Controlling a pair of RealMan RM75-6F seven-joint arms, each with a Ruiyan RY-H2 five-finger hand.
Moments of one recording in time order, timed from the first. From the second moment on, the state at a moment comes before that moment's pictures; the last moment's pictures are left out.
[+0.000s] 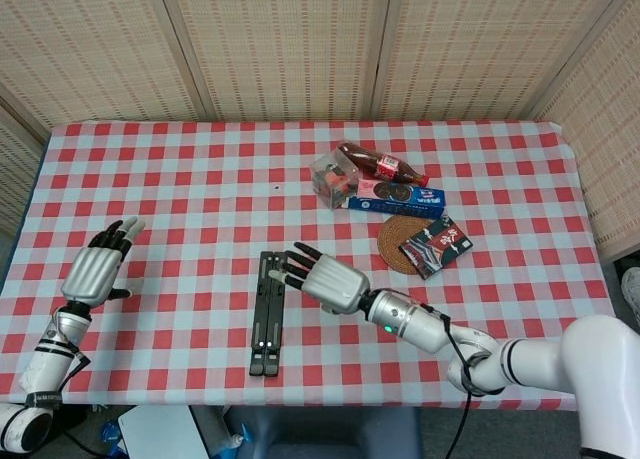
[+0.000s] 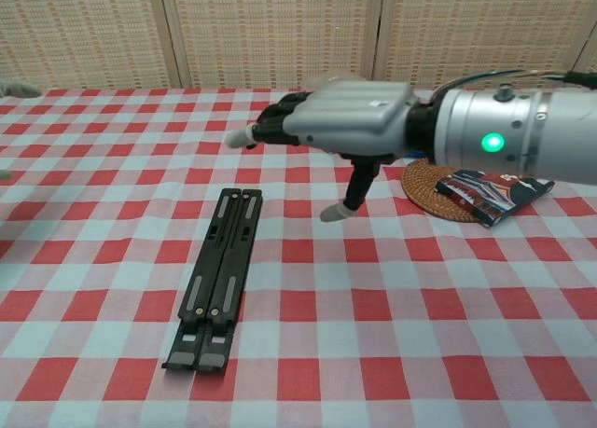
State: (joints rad) left arm -0.48 -1.28 -0.09 -1.36 1.32 1.13 0.04; right arm 1.05 -1.46 -0.04 -1.48 -1.46 0.95 -0.23
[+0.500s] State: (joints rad) left arm -0.35 -1.19 -0.08 -1.53 1.34 1.34 0.15; right arm 0.56 -1.21 -0.08 -1.71 -1.36 1.45 -0.31
